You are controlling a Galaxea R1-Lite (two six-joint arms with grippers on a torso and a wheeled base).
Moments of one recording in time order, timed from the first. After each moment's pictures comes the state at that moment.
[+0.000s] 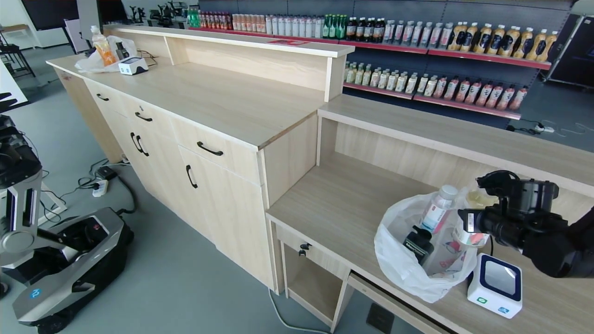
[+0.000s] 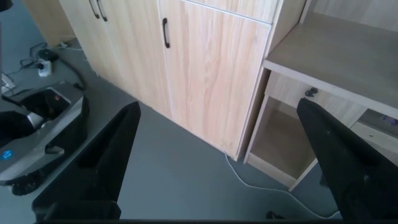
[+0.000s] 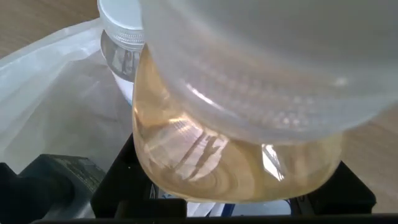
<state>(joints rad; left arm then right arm) 0.00 0.00 0.00 0.00 0.00 0.01 -0.07 2.03 -0.67 -0.97 -0.18 -0.12</state>
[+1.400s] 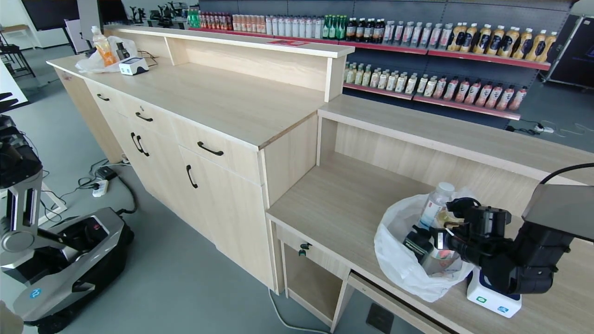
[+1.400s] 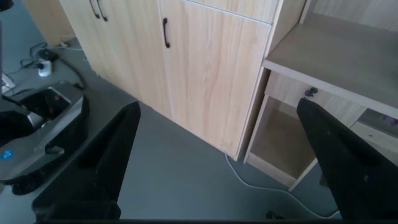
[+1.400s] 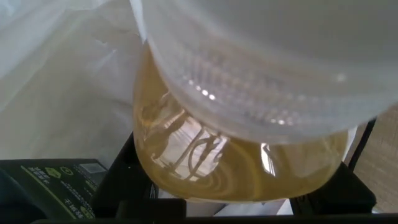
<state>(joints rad) 0.00 0.00 0.00 0.00 0.00 0.01 -0.03 2.37 -0.72 -1.21 -0.12 -0.07</state>
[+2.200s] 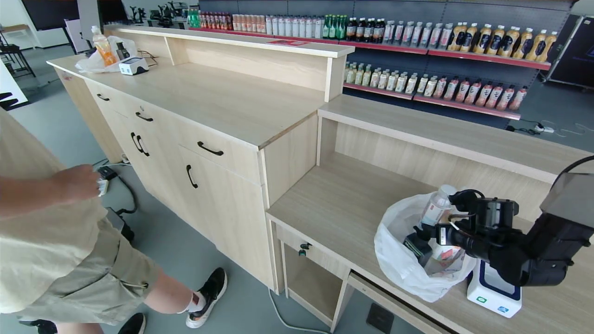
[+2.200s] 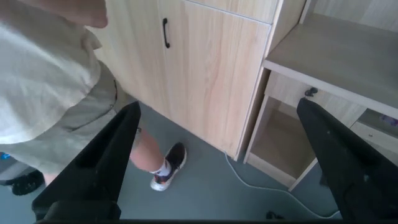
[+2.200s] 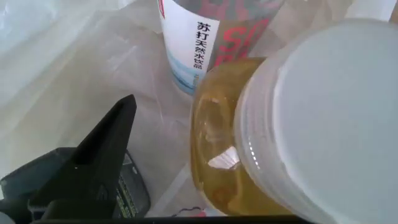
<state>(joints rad) 0.00 0.00 0.00 0.00 0.00 0.01 -0.03 2.24 -0.71 -1.09 -0.06 -0.07</state>
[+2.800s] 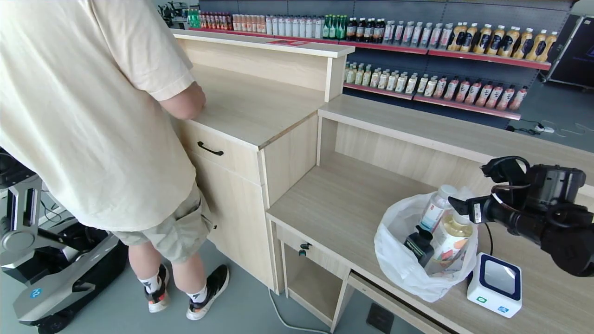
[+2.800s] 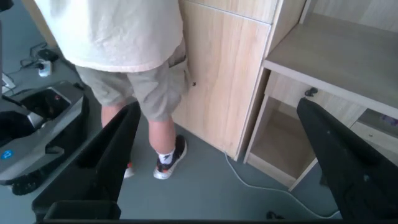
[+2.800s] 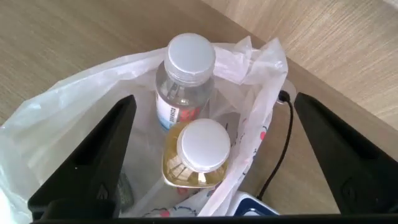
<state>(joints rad) 0.00 0.00 0.00 0.00 0.00 0.01 -0.08 1.88 -0.64 -0.96 -0.04 -0.31</state>
